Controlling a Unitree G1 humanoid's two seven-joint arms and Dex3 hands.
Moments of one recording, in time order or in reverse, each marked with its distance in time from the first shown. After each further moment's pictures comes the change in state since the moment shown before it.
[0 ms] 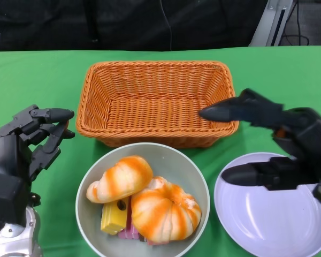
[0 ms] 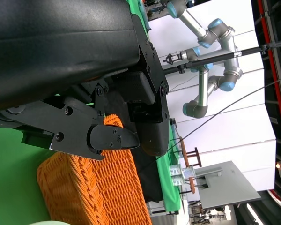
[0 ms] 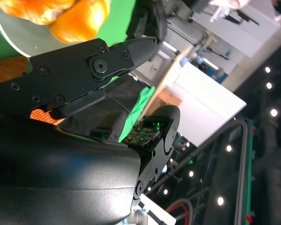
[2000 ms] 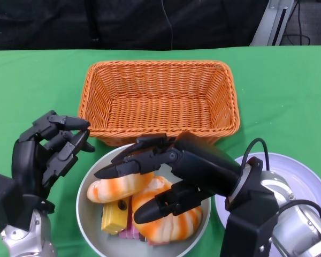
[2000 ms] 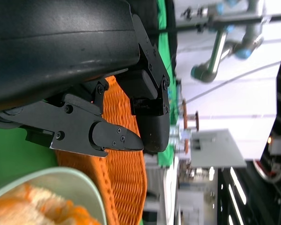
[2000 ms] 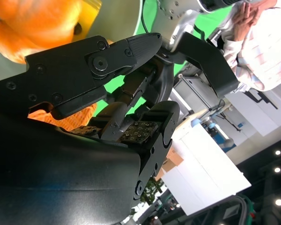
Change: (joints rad) left arm -0.023 -0.067 0.070 0.041 -0.195 0.116 -0.400; right arm -0.214 0.118 0.339 0.321 -0.425 -0.127 -0.187
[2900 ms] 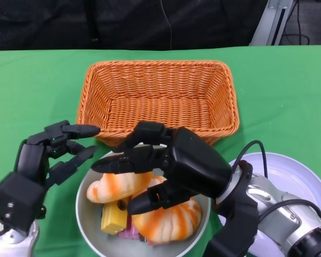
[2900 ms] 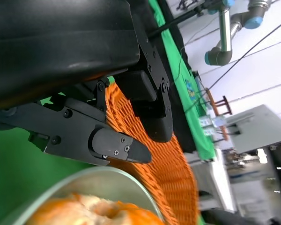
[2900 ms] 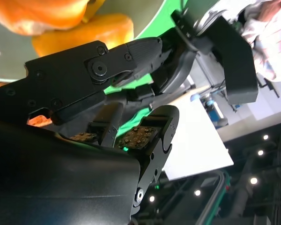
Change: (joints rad) left arm 0.080 0.099 -0.135 -0.091 0.361 -0.037 0.350; right arm -0.118 0.021 0.023 0.285 -0.380 -0.253 -0.491
